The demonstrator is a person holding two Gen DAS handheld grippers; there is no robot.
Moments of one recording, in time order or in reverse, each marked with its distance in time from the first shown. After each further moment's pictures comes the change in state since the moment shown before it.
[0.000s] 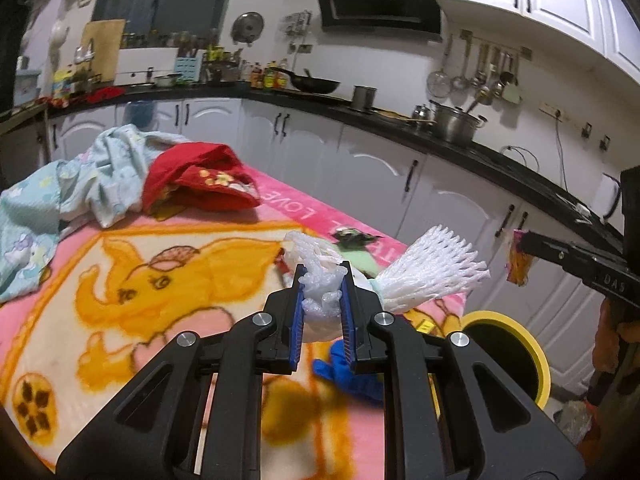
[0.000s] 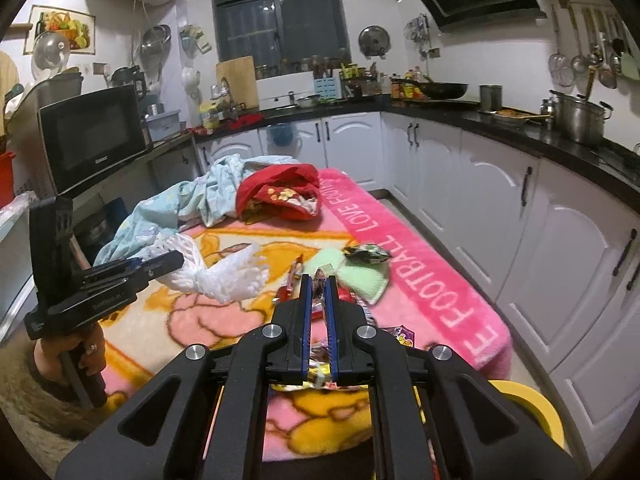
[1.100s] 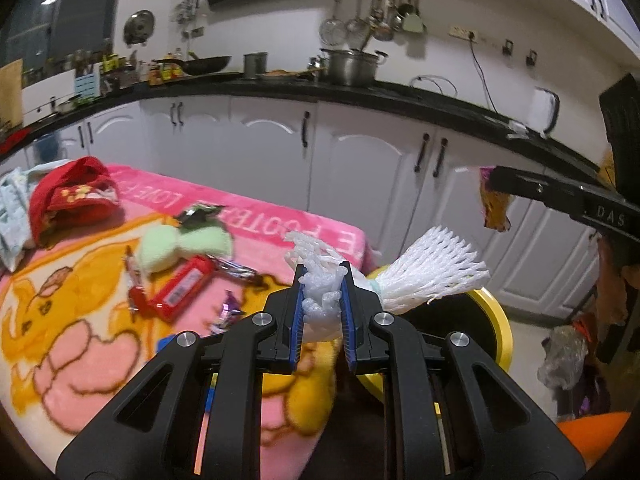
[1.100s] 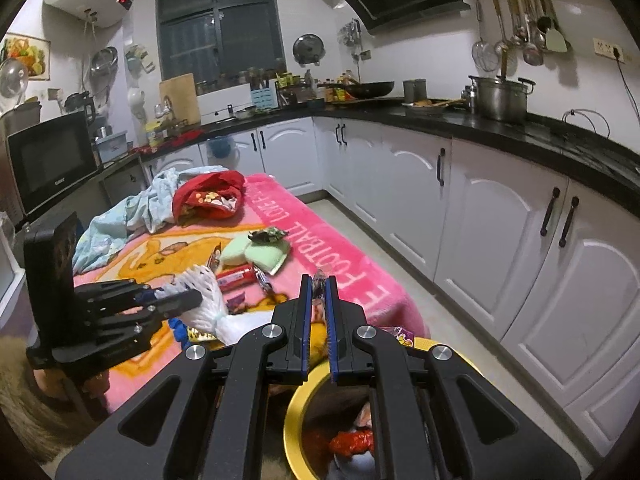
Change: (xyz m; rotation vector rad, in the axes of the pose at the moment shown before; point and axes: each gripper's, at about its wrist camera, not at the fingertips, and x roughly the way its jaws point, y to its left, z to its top) left arm 0.053 -0.149 -0.038 0.255 0.121 -0.208; right arm -0.084 -0.086 -0.051 0.106 -0.027 -0.176
